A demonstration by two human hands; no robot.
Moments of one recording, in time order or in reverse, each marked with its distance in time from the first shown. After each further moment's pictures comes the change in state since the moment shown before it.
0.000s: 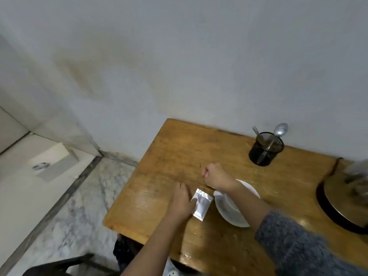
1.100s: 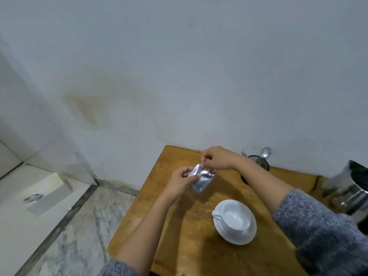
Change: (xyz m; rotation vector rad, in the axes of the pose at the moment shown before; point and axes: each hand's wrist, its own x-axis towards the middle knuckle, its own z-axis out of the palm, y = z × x) left_hand 0.007 0.080 -0.115 -0.622 -0.083 0.231; right_hand -0.043 -0.091 -0.134 -0.107 -0.065 -0.194
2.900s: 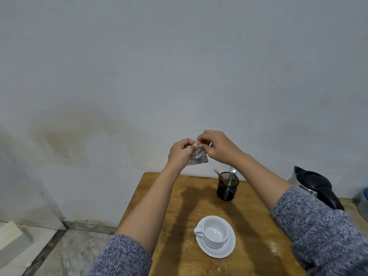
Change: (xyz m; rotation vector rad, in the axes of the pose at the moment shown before) left_hand 0.035 0.136 0.034 -0.006 0.044 0.218; right_hand -0.079 -0.014 -0.074 -0.140 0.670 -0.320
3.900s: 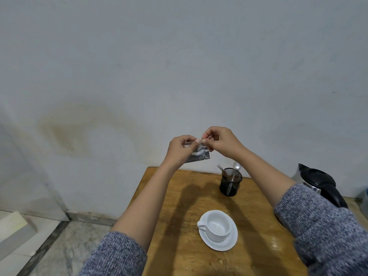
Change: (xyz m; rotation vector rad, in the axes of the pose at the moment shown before) left_hand -0.014 0.001 -0.021 0.111 0.026 0.201; right_hand 0.001 -0.008 0.007 0.383 0.031 0.258
